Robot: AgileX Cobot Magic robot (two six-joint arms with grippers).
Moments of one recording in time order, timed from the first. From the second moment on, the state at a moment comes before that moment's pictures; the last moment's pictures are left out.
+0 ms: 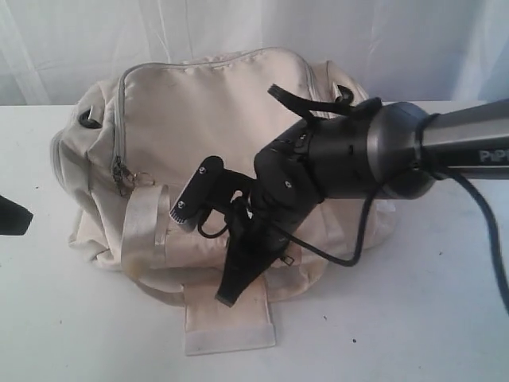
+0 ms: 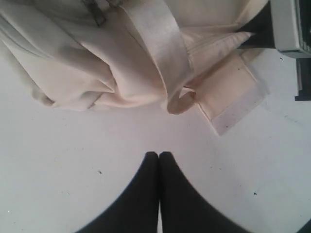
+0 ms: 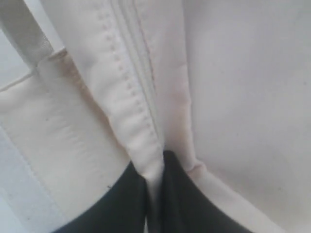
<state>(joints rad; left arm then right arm) -0.02 1.04 -0.81 -0.59 1.01 0.71 0.92 1.83 -1.16 -0.07 0.57 -0.31</state>
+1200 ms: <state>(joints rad) -0.02 1.04 -0.81 -0.60 1.01 0.71 1.10 1.62 -1.19 0.17 0.48 -0.31</state>
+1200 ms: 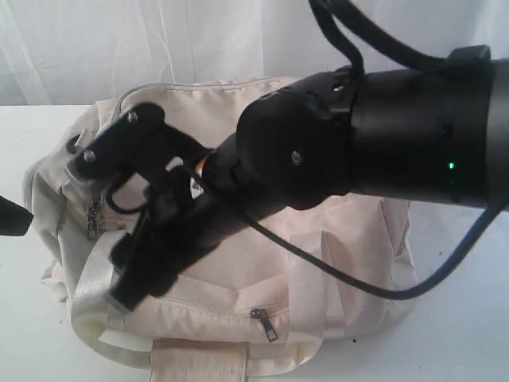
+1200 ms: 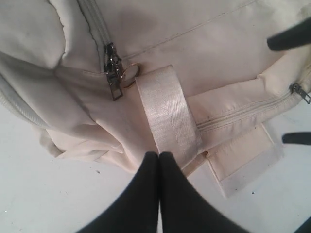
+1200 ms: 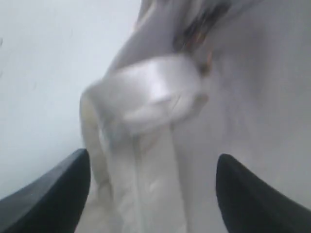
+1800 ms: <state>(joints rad) -0.02 1.04 -0.81 -0.60 1.02 0.71 1.10 2.02 -1.44 0.09 0.26 -0.39</state>
